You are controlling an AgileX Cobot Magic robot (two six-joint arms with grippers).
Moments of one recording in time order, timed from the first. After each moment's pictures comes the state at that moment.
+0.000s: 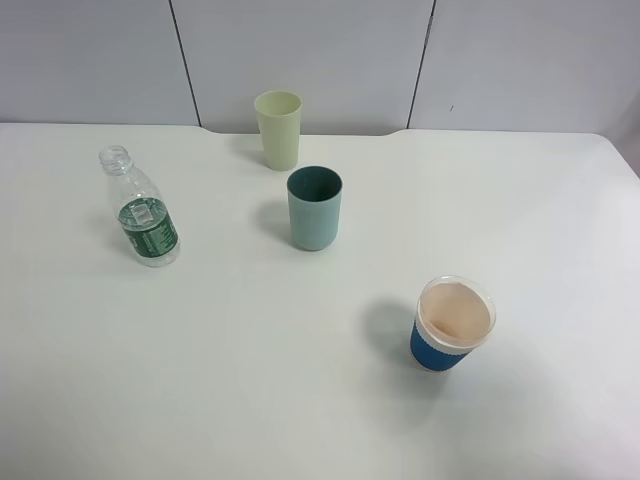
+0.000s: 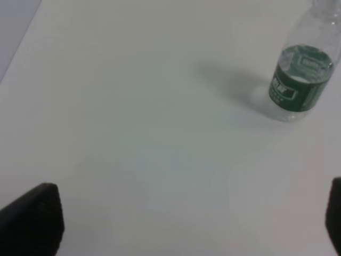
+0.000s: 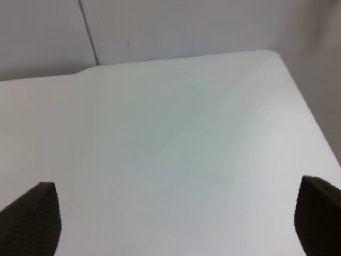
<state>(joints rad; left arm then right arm) 0.03 0.00 -0.50 0.07 1.05 -0.06 0.09 0.00 -0.60 -0.11 0.99 0.09</state>
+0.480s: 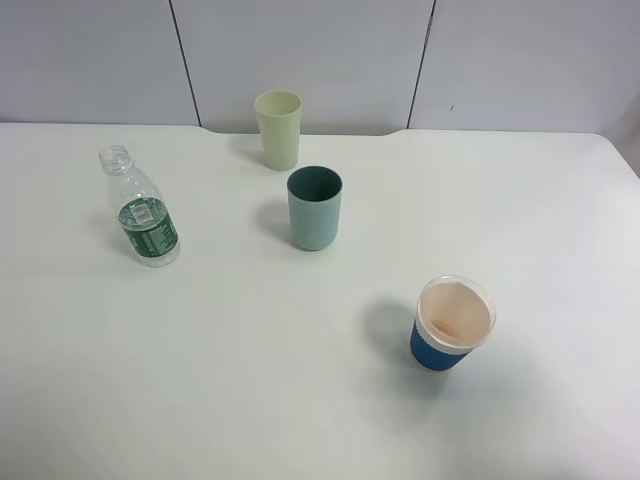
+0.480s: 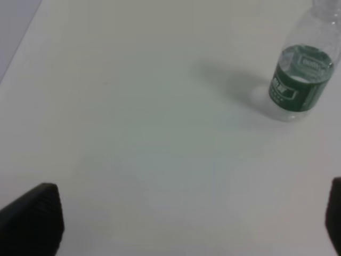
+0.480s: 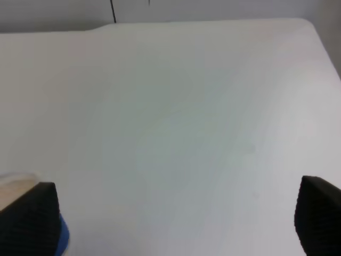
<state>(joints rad) 0.03 0.00 -0.50 0.07 1.05 -0.06 0.09 0.00 -0.52 -0.05 1.02 0.05</state>
